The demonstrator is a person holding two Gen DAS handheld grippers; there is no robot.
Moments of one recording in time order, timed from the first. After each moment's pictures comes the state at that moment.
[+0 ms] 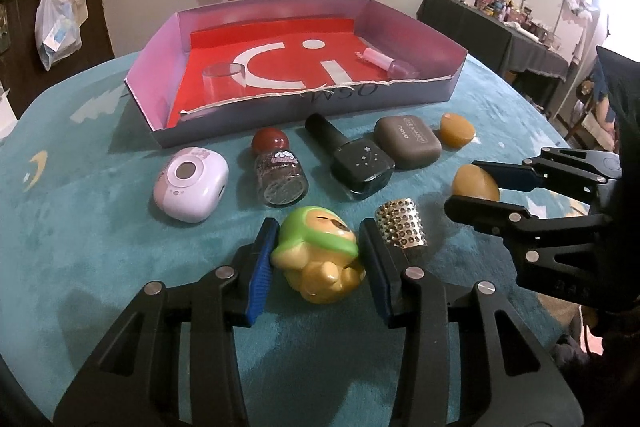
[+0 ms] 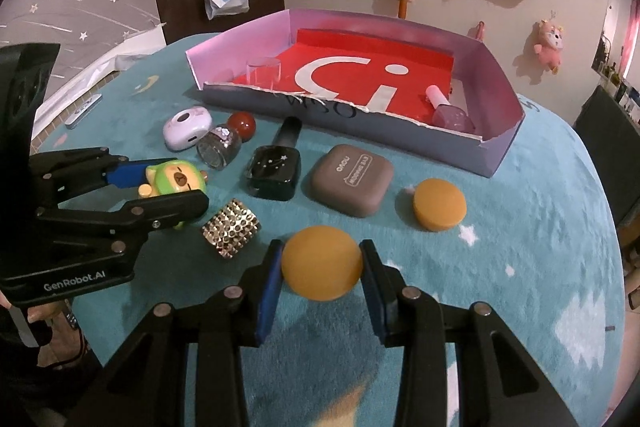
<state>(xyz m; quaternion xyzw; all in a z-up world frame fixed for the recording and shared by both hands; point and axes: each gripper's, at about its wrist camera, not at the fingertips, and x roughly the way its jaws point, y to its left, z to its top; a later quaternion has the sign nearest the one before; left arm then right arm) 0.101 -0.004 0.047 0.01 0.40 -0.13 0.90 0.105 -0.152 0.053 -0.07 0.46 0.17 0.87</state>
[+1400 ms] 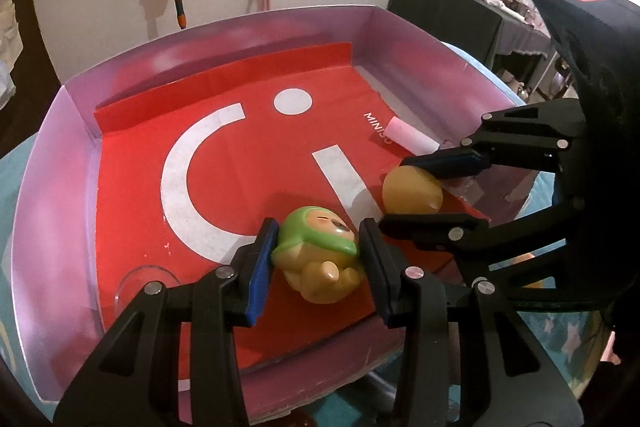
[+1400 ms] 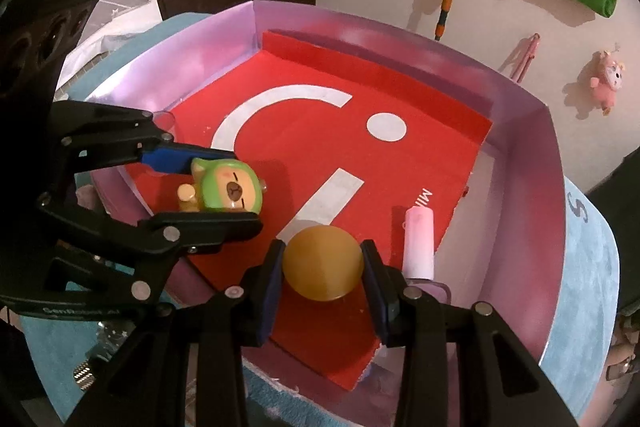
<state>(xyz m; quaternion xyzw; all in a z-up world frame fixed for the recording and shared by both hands) 0.281 -0.035 0.053 0.05 0.44 -0.20 0.87 0.287 -0.160 0.037 -0.14 0.50 0.25 0.82</state>
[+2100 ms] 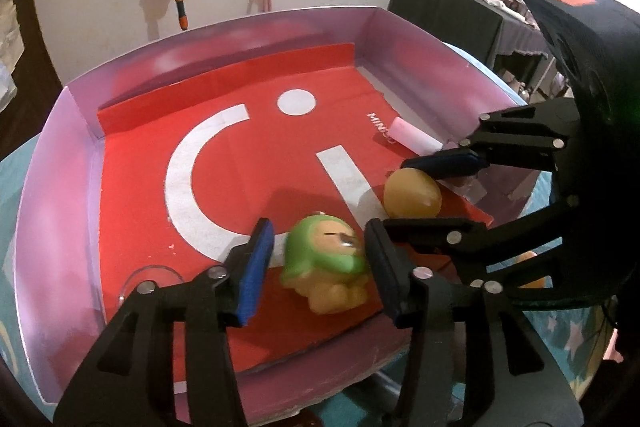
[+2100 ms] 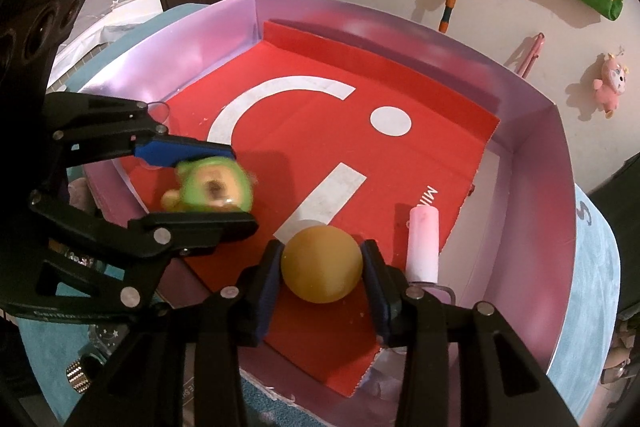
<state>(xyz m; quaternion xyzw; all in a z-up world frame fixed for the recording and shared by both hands) 0.281 -0.033 0.054 0.05 0.44 -0.19 0.88 0.293 -0.157 0.034 -0.15 0.51 0.25 0.81</state>
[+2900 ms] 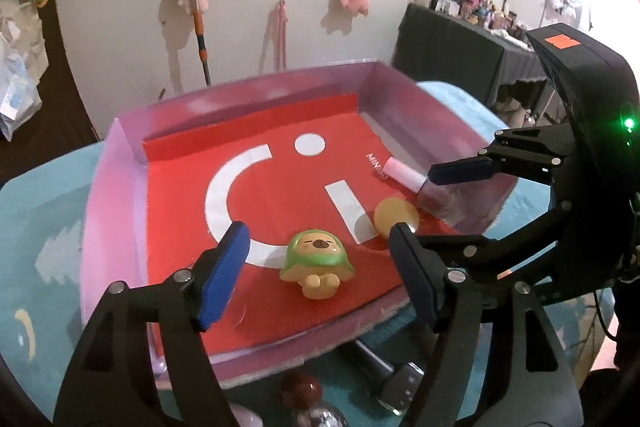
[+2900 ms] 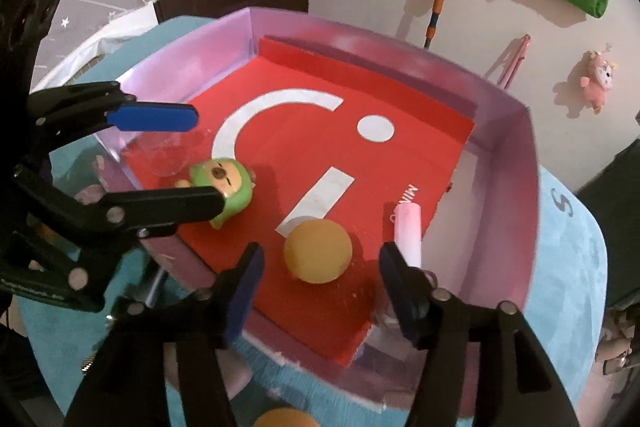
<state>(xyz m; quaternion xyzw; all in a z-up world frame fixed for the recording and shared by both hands) 0.248 -0.018 0.101 0.04 0.38 -0.18 0.91 0.274 -0.167 0.063 -0.13 0.49 0.23 0.83</state>
